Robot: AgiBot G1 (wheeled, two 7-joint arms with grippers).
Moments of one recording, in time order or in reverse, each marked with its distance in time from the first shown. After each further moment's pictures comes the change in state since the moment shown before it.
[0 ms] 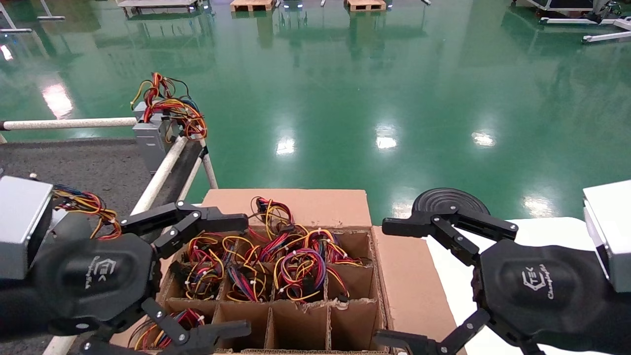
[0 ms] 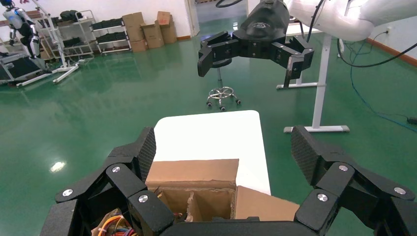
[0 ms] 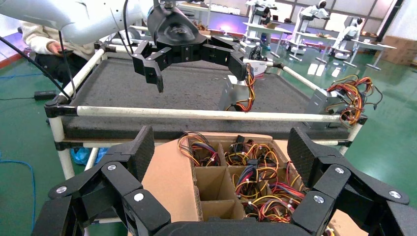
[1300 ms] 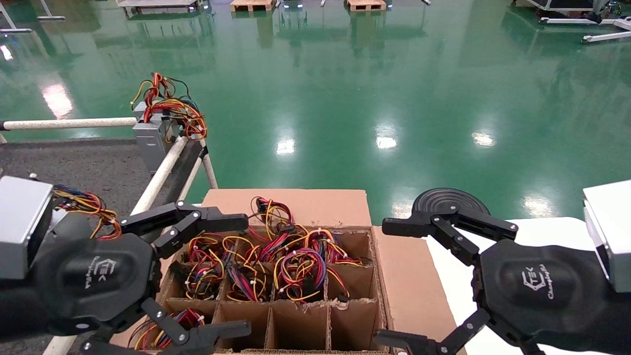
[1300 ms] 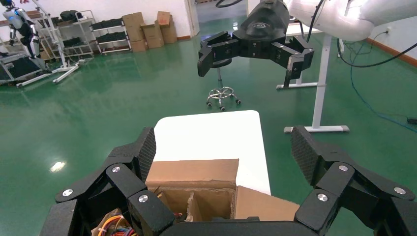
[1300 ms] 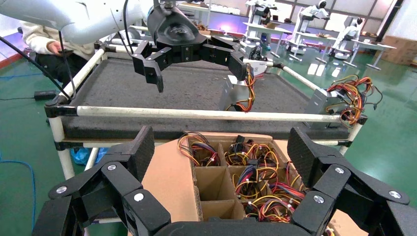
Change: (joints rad) left arm 0.000 0.000 0.000 0.000 0.000 0.000 0.000; right arm 0.000 0.000 0.000 0.000 0.000 0.000 0.000
